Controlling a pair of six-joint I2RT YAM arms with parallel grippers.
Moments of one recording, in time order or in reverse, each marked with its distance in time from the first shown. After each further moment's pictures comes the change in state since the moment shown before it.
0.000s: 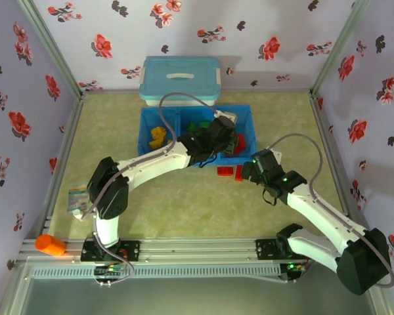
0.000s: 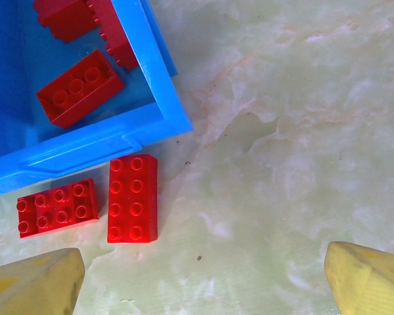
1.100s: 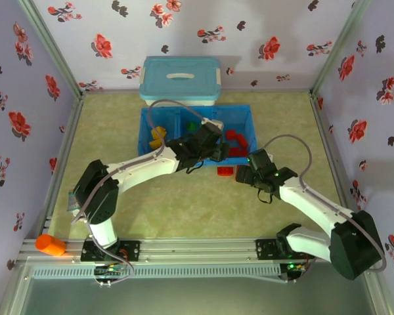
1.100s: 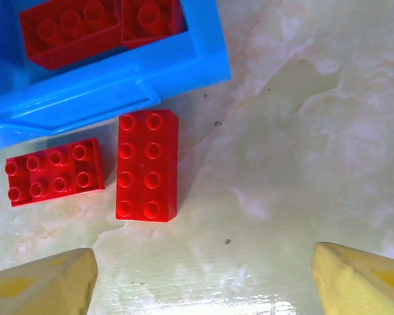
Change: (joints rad) left arm 0.027 -0.140 -0.259 0.043 0.010 0.013; right arm -0.005 0.158 -0.005 0.069 -0.138 -0.013
